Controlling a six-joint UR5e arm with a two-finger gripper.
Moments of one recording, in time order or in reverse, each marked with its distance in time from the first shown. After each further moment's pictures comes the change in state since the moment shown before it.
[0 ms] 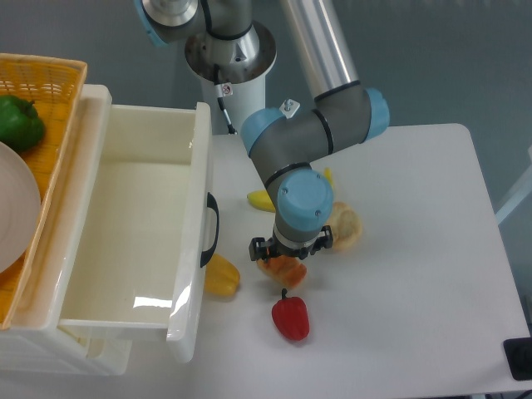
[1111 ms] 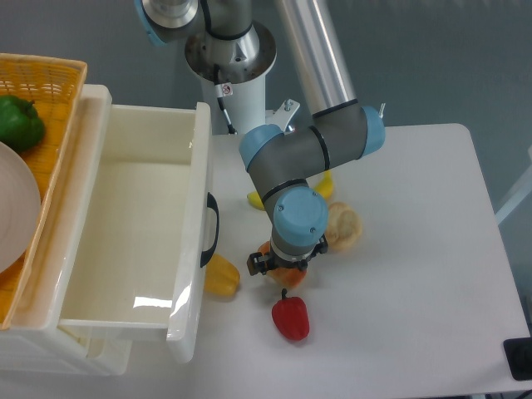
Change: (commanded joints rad) arm -0.014 -0.034 0.000 0.008 0.002 -0.140
